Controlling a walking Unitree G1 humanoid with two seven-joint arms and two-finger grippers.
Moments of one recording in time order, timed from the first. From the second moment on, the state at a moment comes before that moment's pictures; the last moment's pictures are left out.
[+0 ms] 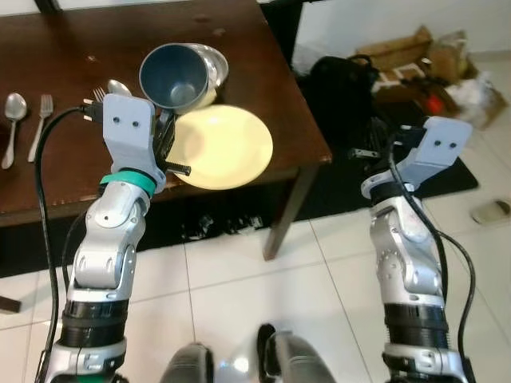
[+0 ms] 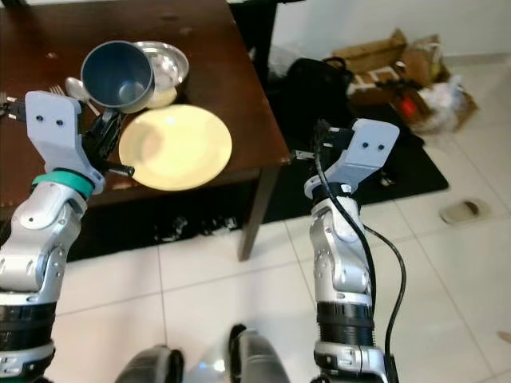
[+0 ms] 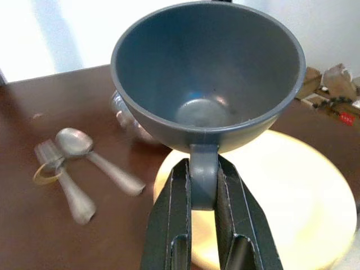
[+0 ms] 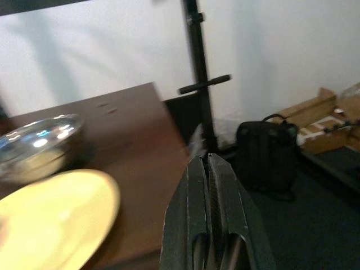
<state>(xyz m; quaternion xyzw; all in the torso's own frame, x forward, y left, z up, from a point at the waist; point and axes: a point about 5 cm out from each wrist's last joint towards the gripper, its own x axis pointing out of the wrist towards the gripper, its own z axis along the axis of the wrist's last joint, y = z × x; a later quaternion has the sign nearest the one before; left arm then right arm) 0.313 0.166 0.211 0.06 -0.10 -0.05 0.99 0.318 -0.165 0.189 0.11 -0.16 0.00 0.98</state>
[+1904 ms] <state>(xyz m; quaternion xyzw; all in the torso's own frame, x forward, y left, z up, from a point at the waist) 0.314 0.160 0.212 0.05 -0.10 -0.06 0.99 0.317 -0.164 0.186 0.12 -0.15 0.01 0.98</state>
